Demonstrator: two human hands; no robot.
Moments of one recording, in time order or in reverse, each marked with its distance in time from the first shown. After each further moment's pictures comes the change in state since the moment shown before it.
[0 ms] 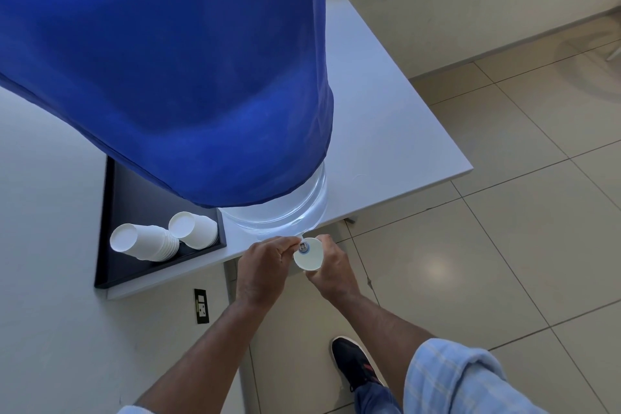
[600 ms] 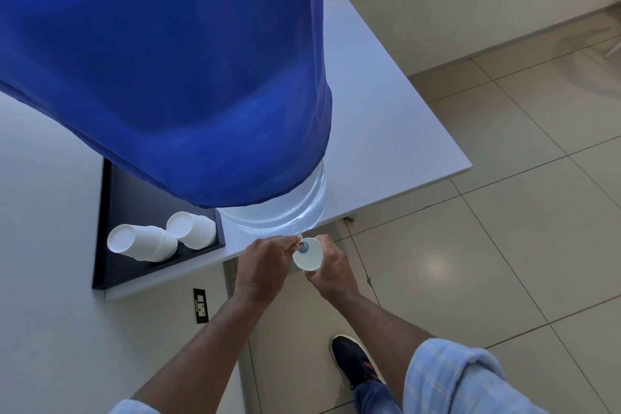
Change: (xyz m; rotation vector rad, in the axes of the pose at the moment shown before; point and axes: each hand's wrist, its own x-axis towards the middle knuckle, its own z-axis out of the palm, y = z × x) left_hand 0.006 0.001 -0.002 0.110 -0.066 0.069; right_hand -0.001 0.002 0.003 -0.009 0.002 -0.002
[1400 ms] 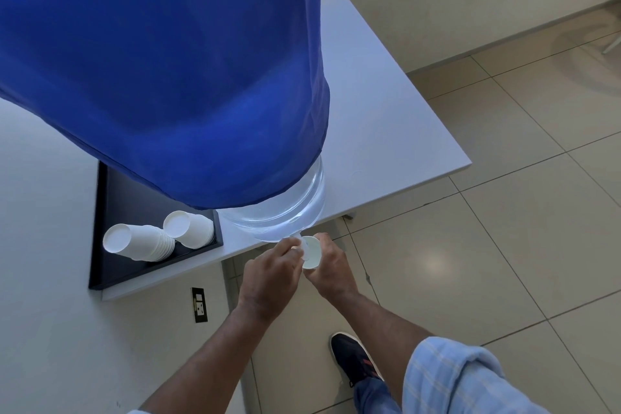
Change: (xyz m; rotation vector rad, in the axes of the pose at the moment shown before) left_hand -0.021 0.001 0.015 0.185 0.011 0.201; right_hand 0.000 0.001 0.002 0.027 0.026 -0.016
